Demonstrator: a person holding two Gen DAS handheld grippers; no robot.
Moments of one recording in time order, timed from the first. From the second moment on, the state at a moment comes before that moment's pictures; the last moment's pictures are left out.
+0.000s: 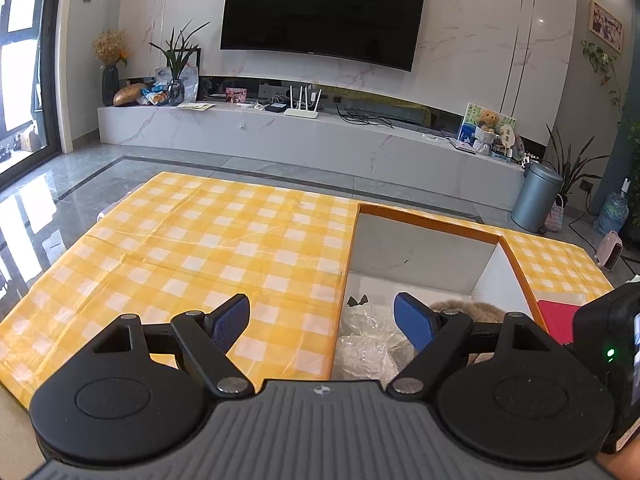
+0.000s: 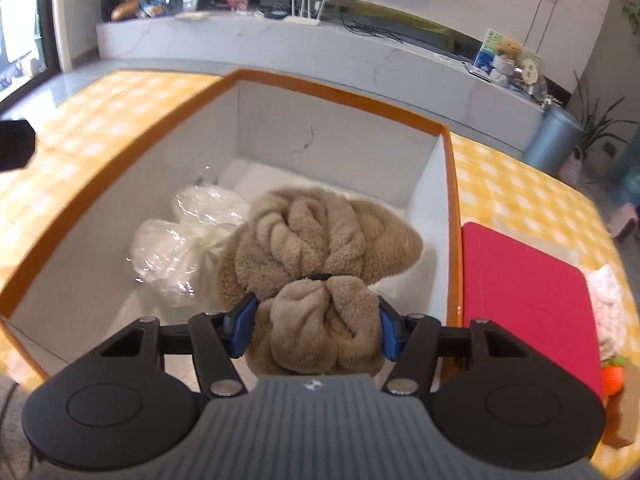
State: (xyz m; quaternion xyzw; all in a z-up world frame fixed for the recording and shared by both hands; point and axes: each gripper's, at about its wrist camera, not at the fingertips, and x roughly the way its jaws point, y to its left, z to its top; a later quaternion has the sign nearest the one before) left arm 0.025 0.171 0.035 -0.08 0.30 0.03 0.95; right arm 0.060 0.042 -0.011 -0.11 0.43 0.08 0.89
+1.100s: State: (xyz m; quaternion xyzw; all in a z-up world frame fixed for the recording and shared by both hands) left arm 0.004 0.162 0.072 -0.16 0.26 0.04 0.95; right arm 0.010 -0.022 0.070 -0.03 0.34 0.12 0.93
